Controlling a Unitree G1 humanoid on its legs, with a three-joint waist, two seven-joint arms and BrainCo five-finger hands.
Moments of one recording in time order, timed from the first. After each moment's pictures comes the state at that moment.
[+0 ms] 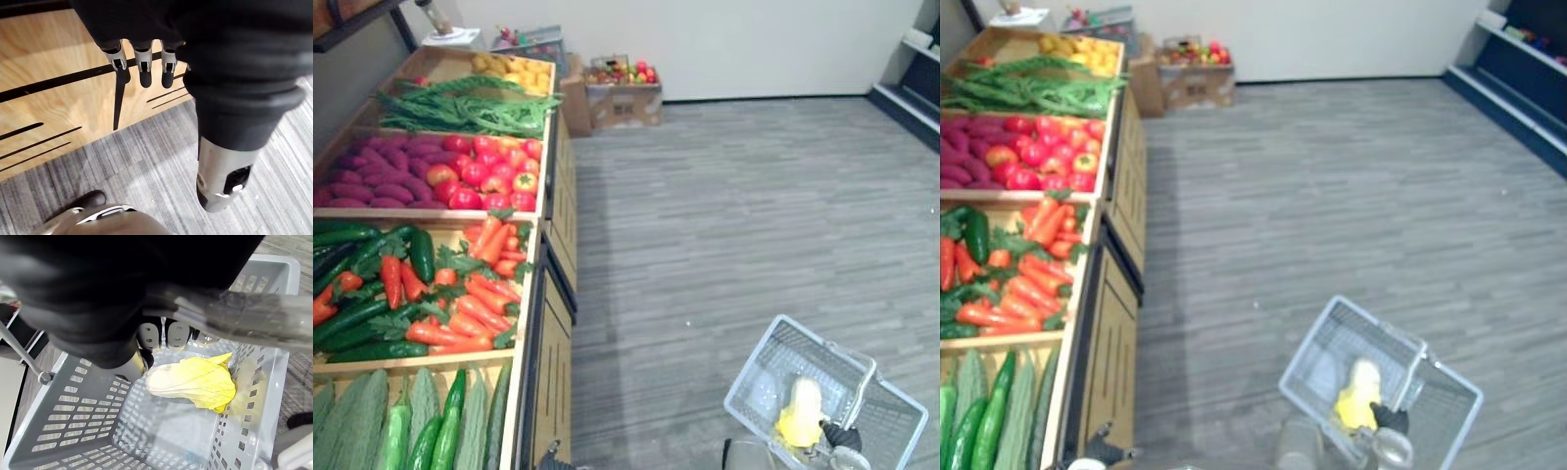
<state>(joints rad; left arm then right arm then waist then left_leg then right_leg) 0.10 0.12 0.12 1.08 0.37 -0.08 0.21 -0.01 -0.12 -0.52 1.03 -0.10 -0.15 -0.17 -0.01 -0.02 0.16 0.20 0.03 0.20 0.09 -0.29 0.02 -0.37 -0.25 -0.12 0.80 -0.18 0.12</state>
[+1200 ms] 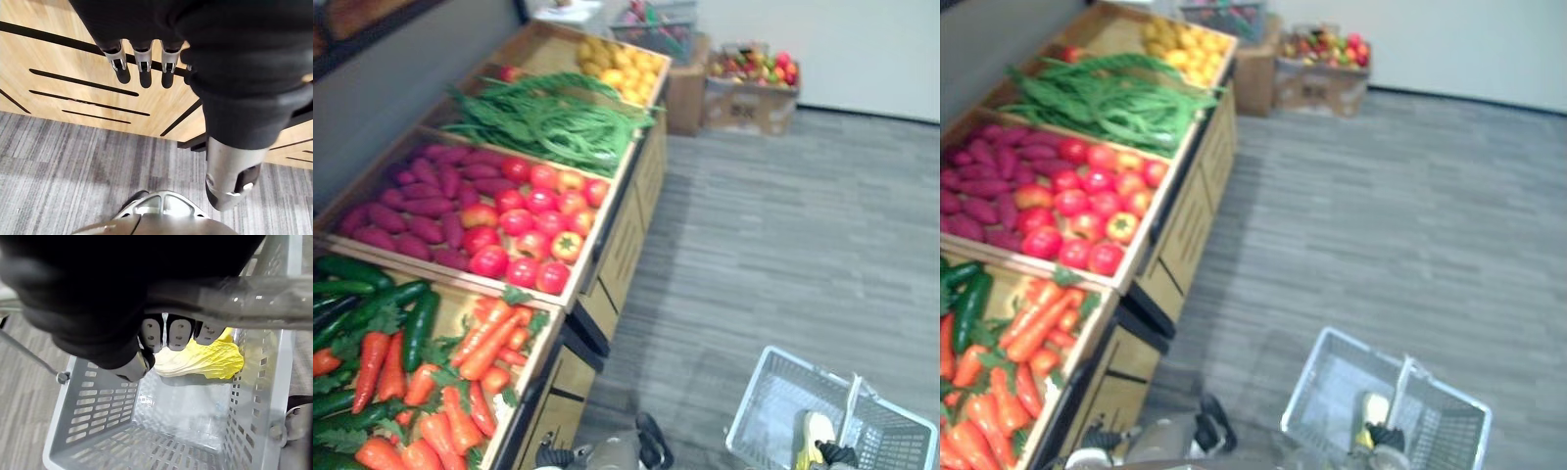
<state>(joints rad) 0.09 0.09 0.26 1.06 0.36 -0.05 0.21 0.03 -0.11 -0.50 1.07 -0.12 -0.10 -0.17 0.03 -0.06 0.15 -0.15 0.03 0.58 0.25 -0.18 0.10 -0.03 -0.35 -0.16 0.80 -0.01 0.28</state>
